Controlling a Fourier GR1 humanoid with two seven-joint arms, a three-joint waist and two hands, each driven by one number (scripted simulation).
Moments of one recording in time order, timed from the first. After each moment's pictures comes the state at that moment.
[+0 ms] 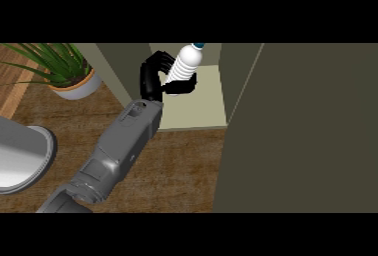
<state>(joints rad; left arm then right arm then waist) -1.03 0.00 -0.12 -0.32 0.26 0.73 -0.42 0.17 -0.39 0.76 -2.48 0.08 -0.45 0.17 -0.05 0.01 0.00</state>
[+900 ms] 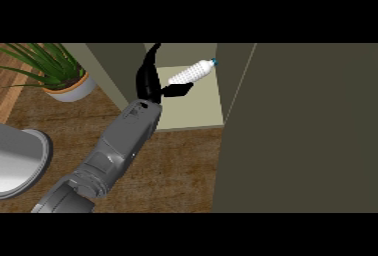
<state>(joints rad) -1.11 0.00 -0.13 -0.11 0.18 0.84 -0.47 0.18 -0.41 0.75 -2.47 0.05 -0.43 0.12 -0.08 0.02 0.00</state>
